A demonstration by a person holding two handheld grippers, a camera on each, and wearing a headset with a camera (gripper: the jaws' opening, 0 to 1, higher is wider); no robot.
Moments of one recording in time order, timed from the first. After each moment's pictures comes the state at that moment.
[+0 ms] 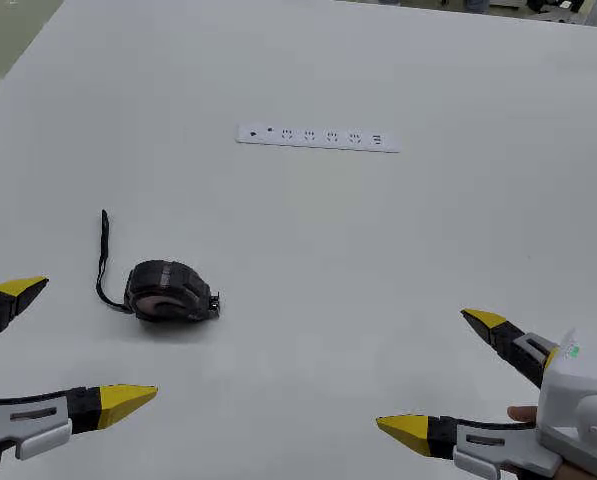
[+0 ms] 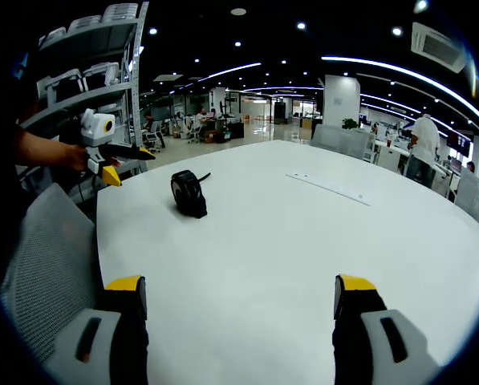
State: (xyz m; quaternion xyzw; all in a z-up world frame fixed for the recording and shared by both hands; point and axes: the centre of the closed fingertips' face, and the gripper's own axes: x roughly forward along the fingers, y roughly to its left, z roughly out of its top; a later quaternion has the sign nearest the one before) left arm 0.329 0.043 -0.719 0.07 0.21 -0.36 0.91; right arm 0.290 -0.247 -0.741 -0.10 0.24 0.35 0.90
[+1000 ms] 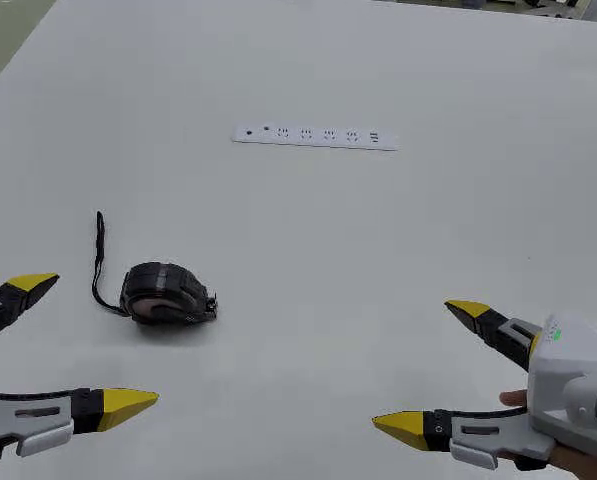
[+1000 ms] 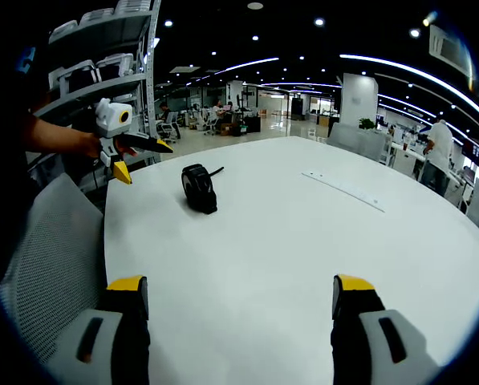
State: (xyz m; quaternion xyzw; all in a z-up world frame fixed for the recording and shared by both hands) left arm 0.335 0.035 -0.726 0.10 0.23 -0.39 0.89; right arm 0.296 -0.239 -0.744 -0.12 0.25 0.38 0.88
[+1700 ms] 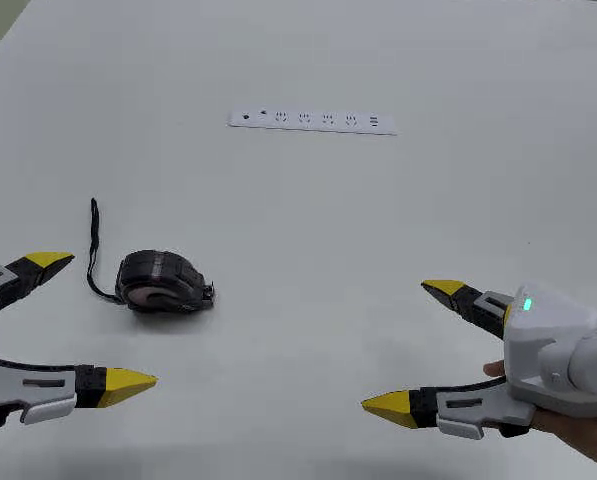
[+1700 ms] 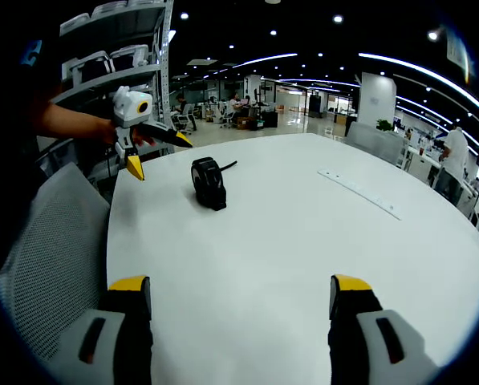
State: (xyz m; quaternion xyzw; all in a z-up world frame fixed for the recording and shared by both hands) left arm 0.347 0.027 -0.739 0.14 0.25 -0.43 0.86; right arm 0.306 -0.224 -0.751 -0.14 0.25 0.43 0.85
